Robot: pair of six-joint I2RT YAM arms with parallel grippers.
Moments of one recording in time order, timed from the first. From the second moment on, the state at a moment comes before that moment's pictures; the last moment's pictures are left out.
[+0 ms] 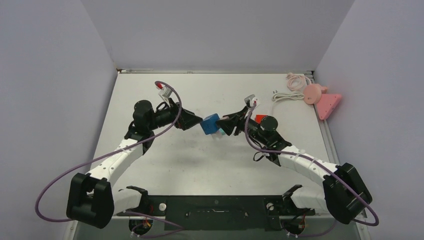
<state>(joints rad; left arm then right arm) -0.30 1.17 0.71 0.40 0.78 -0.65 0.56 1.23 0.59 0.68 -0.40 0.46</state>
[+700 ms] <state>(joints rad) -0.36 1.43 0.76 0.35 0.82 -0.75 0.89 1.20 0.54 0.56 0.16 0.14</state>
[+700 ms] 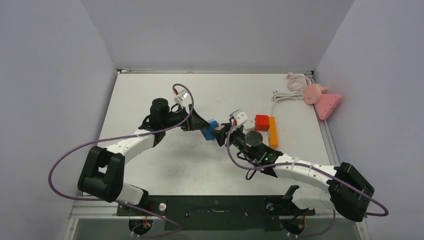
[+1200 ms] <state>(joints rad) -0.38 1.54 0.77 0.42 0.89 -0.86 0.93 1.20 0.54 0.56 0.23 0.09</state>
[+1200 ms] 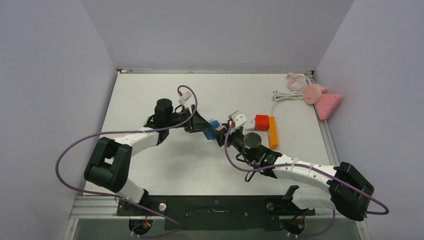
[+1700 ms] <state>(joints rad) -0.40 1.56 0.77 0.45 0.89 -0.89 0.96 1.20 0.54 0.56 0.30 0.06</state>
